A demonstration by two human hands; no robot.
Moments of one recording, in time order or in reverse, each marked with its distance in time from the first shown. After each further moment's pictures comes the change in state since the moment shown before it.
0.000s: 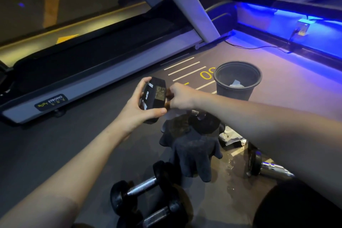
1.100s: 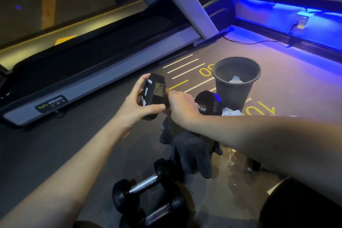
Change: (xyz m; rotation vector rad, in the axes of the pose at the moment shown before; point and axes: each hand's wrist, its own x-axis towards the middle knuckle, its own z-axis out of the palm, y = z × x) left_hand 0.001 0.006 0.001 0.007 0.000 -0.011; right_hand -0.036 -0.007 0.038 -0.264 0.363 -0.024
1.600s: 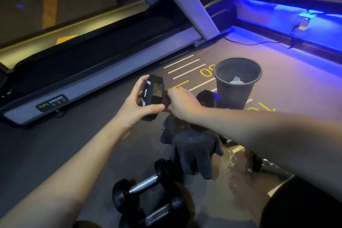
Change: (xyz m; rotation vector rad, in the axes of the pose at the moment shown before) left_hand -0.001 -0.002 -0.002 -0.015 0.009 -0.025; right_hand 0.023 0.011 0.004 0.008 -0.107 -0.001
